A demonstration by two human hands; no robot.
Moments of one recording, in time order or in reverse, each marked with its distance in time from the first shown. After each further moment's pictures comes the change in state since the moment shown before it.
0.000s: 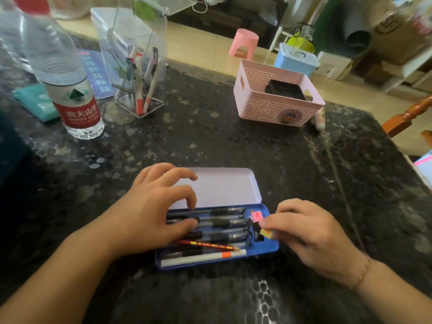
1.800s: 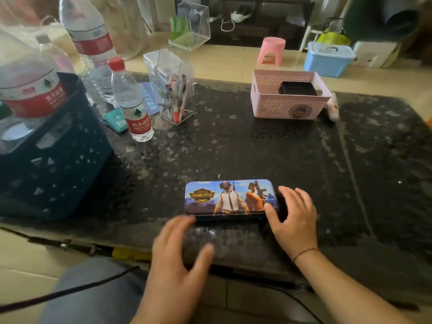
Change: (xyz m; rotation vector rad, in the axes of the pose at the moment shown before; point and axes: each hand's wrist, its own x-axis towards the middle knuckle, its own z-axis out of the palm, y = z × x) left_hand -0.124 0.148 0.049 -0.241 0.526 -0.489; right_hand -0.037 -0.040 0.066 0.017 0.296 0.725
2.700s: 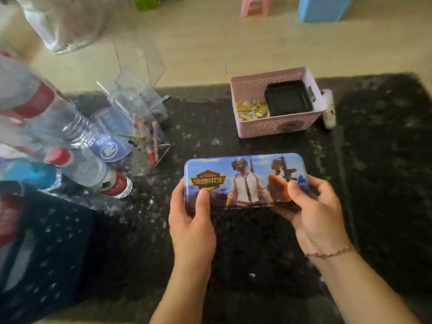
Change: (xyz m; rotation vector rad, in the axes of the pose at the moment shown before) left_hand 0.222 0.114 0.045 -0.543 0.127 -0.507; right_hand 0.174 -0.065 -0.102 1.259 0.071 0.914
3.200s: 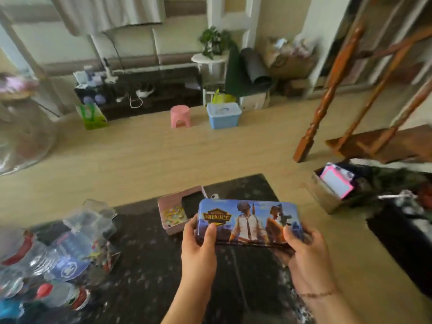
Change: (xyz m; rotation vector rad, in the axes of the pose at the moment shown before) left_hand -0.177 0.293 0.135 -0.071 -0.457 -0.017; right_hand -0.143 -0.340 -0.134 0.214 0.251 -0.093
